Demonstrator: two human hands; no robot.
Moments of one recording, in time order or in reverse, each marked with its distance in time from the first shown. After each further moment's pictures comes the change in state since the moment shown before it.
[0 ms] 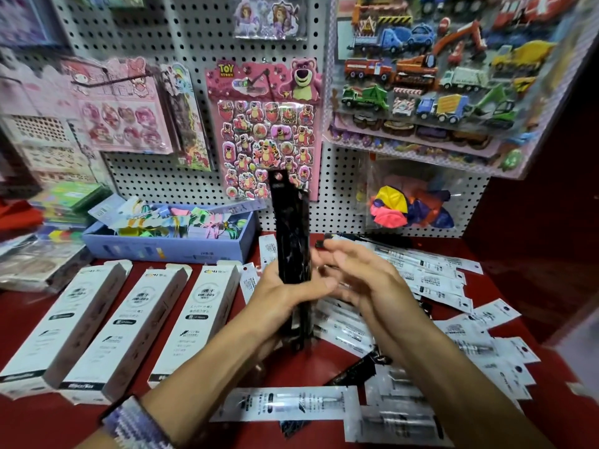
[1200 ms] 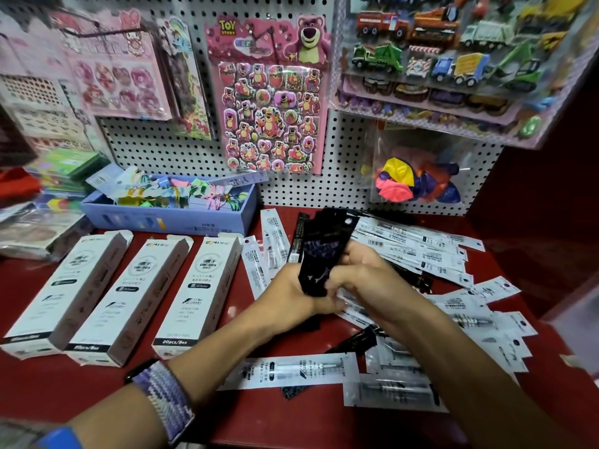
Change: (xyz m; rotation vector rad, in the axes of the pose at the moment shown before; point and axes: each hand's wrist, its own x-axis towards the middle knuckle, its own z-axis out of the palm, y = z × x) left_hand 0.000 -0.040 -0.009 0.397 -0.107 0.014; right_hand 0.000 0.017 0.002 -0.169 -0.168 0.115
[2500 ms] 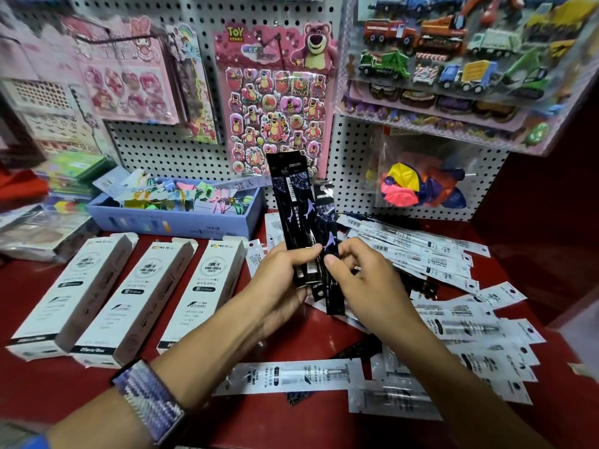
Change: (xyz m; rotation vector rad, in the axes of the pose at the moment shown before) left_hand 0.007 0.029 -0.010 -0.724 0.228 -0.251; right_hand -0.005 0.008 0.009 -0.690 0.378 -0.196
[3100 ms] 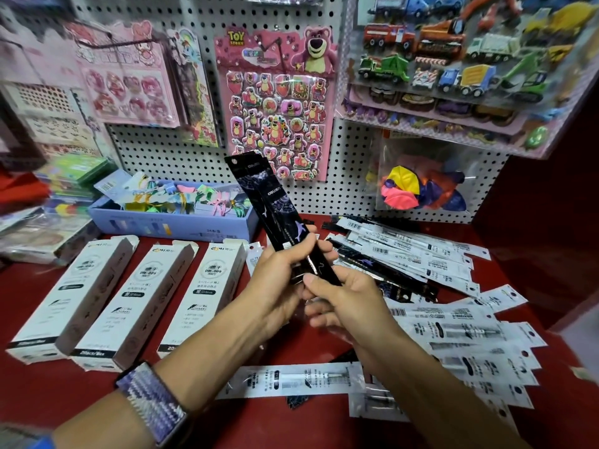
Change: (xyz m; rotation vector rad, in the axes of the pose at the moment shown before) left_hand 0.001 0.003 0.004 -0.091 0.038 0.076; right_hand -0.008 -0.008 0.023 0.721 -0.176 0.403
